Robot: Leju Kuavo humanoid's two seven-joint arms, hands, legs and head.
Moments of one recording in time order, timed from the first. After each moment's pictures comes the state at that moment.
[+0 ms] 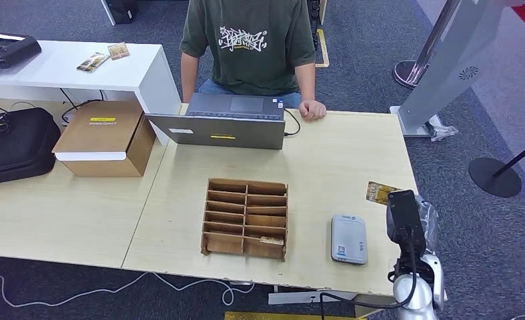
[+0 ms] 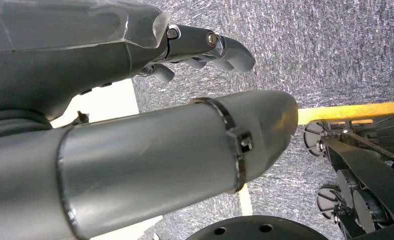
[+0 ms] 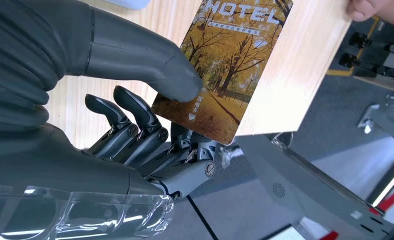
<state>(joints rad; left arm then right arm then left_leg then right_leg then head) -0.09 0.06 -1.54 -0.04 1.41 -0.14 -0.07 -0.02 0.06 -0.15 -1.51 0.69 -0.20 0.06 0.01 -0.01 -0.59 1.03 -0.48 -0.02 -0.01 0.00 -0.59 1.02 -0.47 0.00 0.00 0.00</state>
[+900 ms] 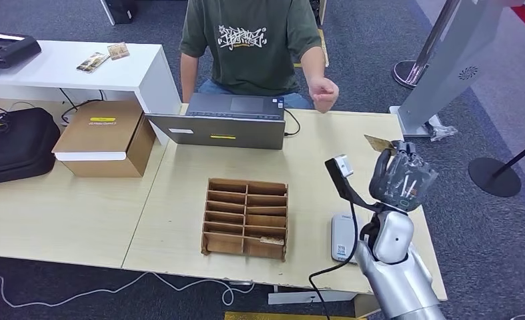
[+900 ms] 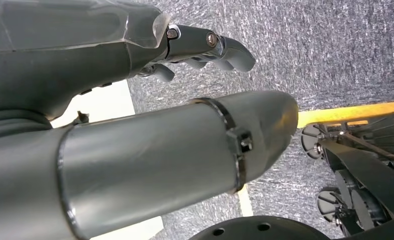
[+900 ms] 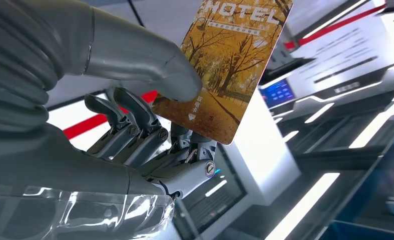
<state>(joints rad) -0.10 0.06 -1.54 -0.04 1.35 -0.14 -0.09 -0.32 -0.11 0.28 -1.24 1.57 -0.67 0.56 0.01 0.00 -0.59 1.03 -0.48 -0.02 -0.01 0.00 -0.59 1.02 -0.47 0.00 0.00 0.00</state>
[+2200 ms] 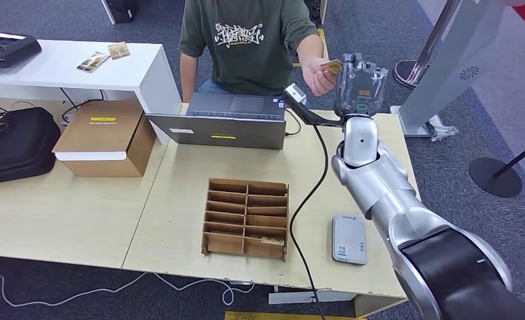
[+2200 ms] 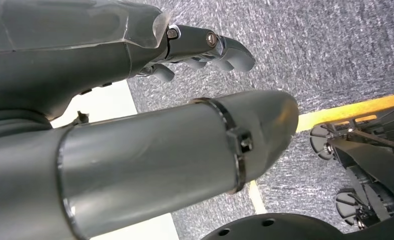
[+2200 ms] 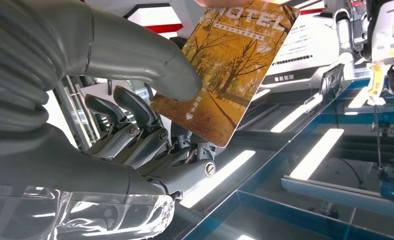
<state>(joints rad) -0.13 0.08 -1.54 -0.08 1.23 -0.15 -0.05 -1.00 -0.02 0.47 -0.48 1.57 -0.68 0.48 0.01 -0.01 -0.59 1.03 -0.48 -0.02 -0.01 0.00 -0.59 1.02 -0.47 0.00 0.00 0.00</state>
